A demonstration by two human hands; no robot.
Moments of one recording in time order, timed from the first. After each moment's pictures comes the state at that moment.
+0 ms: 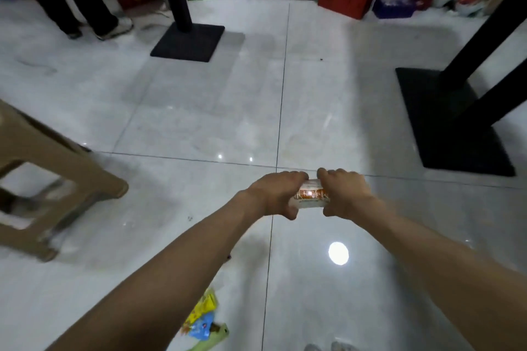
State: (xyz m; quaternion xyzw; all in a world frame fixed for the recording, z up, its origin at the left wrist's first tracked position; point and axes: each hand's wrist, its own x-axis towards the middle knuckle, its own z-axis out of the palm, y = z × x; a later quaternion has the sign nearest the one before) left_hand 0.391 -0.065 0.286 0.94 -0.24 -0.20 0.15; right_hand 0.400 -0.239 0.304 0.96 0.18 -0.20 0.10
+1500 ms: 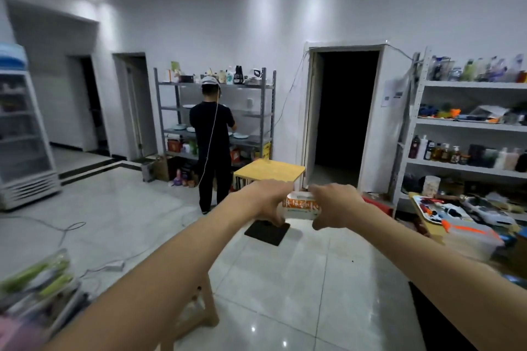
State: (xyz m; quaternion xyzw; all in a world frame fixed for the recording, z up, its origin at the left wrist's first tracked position) left_hand -0.048 0.030 1.154 0.99 -0.13 0.07 -0.01; right_hand -0.010 -0.145 1.156 0.94 0.31 0.11 0.08
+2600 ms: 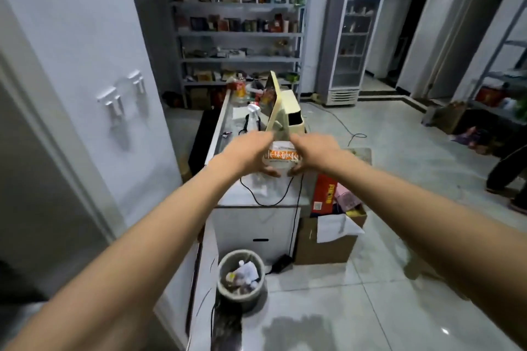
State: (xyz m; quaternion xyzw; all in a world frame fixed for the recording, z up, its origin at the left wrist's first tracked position) left_hand -0.854 0.361 1.059 0.87 0.48 0.09 -0.04; right_hand -0.682 0.341 1.074 0.60 0.79 0.08 0.03
